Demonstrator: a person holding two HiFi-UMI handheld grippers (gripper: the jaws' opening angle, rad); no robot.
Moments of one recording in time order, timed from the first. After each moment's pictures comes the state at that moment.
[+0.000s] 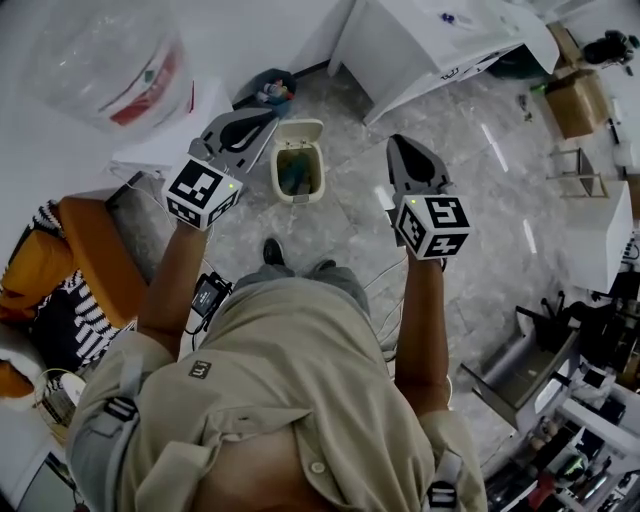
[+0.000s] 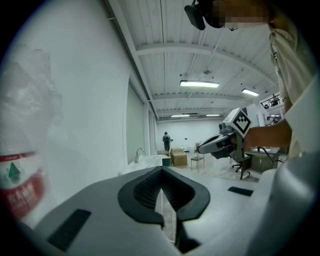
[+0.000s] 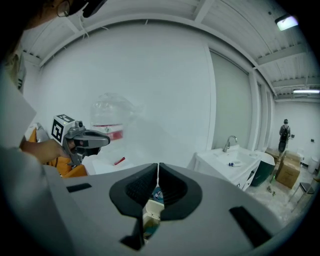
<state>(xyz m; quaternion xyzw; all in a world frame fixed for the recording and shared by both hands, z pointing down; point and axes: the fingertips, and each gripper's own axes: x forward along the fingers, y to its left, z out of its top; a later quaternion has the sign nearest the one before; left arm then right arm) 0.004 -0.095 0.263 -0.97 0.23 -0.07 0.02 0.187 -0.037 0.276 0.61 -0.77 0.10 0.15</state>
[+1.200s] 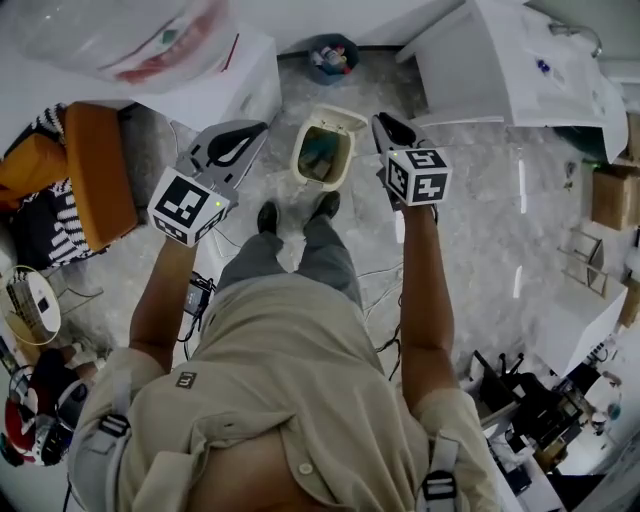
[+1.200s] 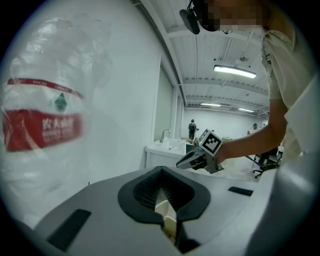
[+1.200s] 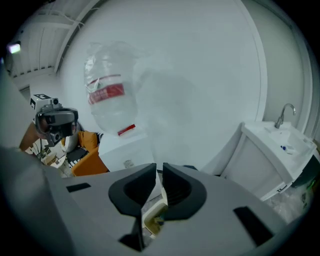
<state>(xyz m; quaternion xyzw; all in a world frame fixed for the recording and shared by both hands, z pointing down) -0.069 -0.157 0.374 -0.91 0.38 -0.13 -0.09 0.124 -0.227 0.489 0.41 -0.85 0.21 0.27</state>
